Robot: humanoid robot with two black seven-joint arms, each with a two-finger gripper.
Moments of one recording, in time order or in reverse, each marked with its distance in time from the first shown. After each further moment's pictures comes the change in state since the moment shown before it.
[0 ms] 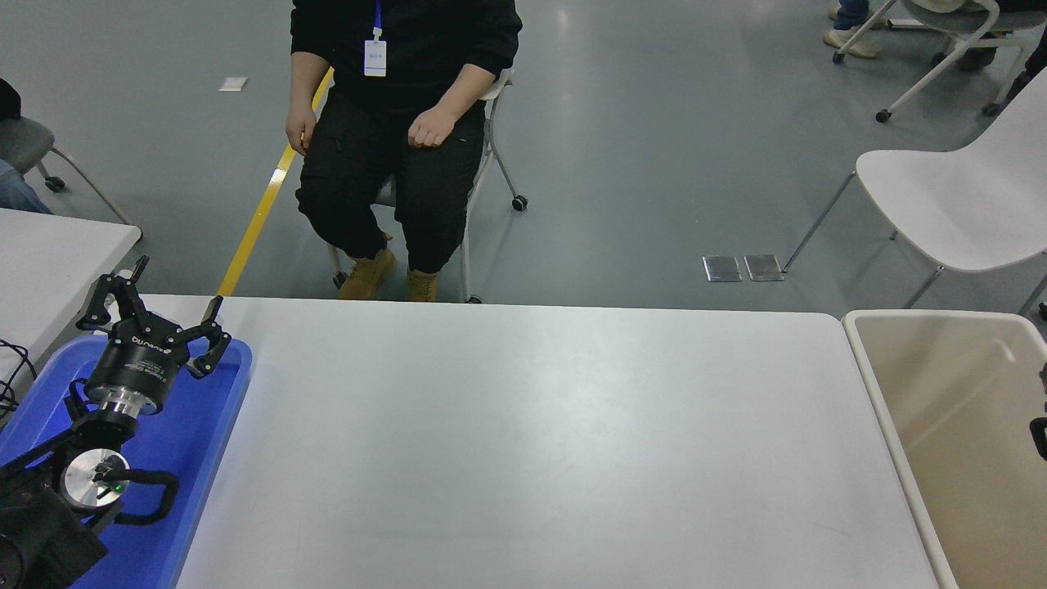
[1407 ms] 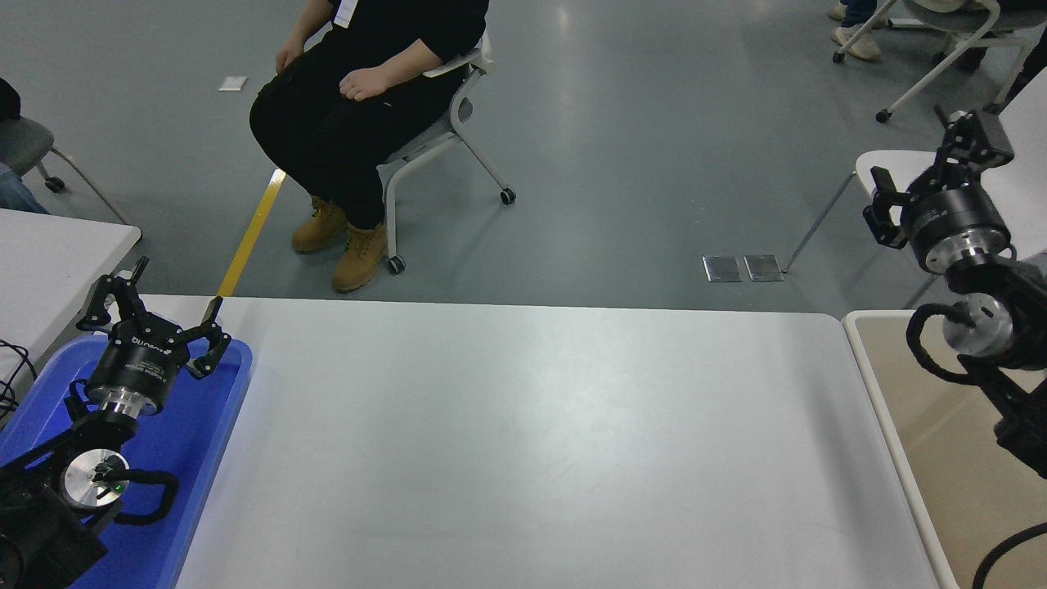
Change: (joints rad) left arm 0.000 0.000 -0.001 0.000 0.000 0.000 0.000; right arm -0.127 0.113 0.394 0.508 -0.088 0.014 0.296
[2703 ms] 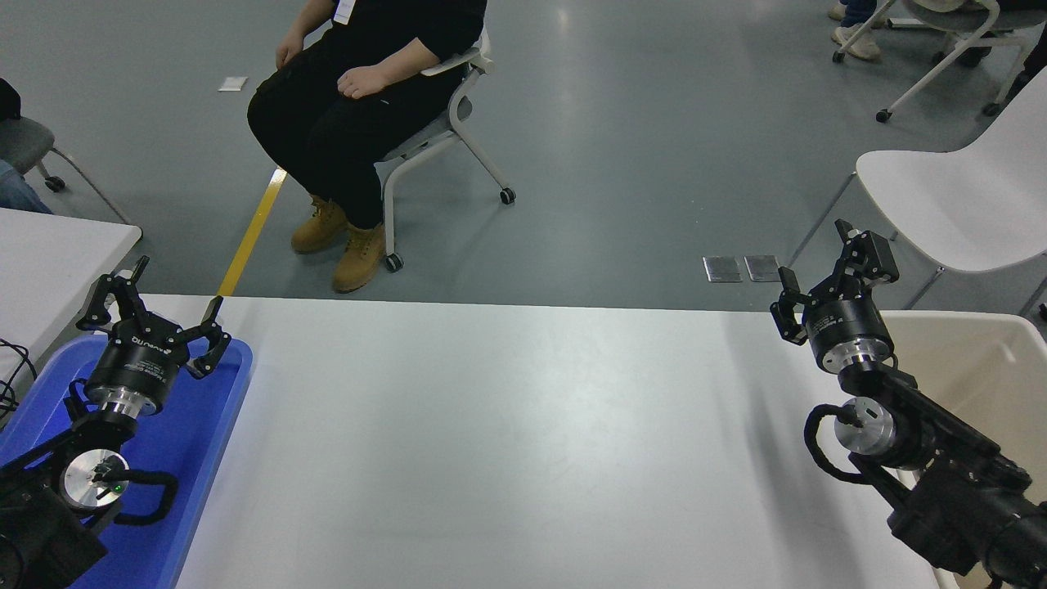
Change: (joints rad) left arm 0.000 0.000 0.001 0.000 0.000 0.000 0.000; right arm -0.146 0.170 0.013 -0.014 -0.006 -0.002 0.117
